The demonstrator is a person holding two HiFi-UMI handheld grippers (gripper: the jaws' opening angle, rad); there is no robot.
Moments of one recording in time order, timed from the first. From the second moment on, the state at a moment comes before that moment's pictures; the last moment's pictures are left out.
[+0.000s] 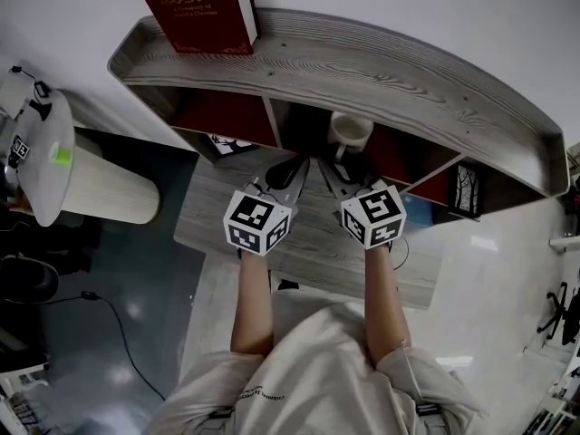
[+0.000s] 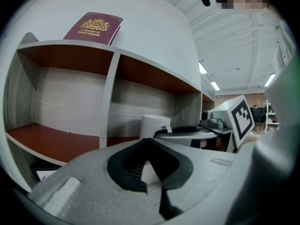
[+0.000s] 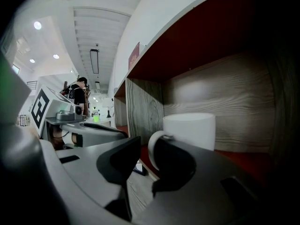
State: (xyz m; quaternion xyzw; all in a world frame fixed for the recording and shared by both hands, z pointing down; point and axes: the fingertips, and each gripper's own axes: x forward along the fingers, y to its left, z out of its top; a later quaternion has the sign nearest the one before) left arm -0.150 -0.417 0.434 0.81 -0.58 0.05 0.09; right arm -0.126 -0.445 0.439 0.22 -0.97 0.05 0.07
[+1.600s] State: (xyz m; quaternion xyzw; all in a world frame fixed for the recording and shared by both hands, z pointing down) left arm -0.086 -0.407 0.433 0.79 -0.60 0.07 0.08; right arm -0.059 -0.432 0.436 0.22 -0.97 0.06 0.05
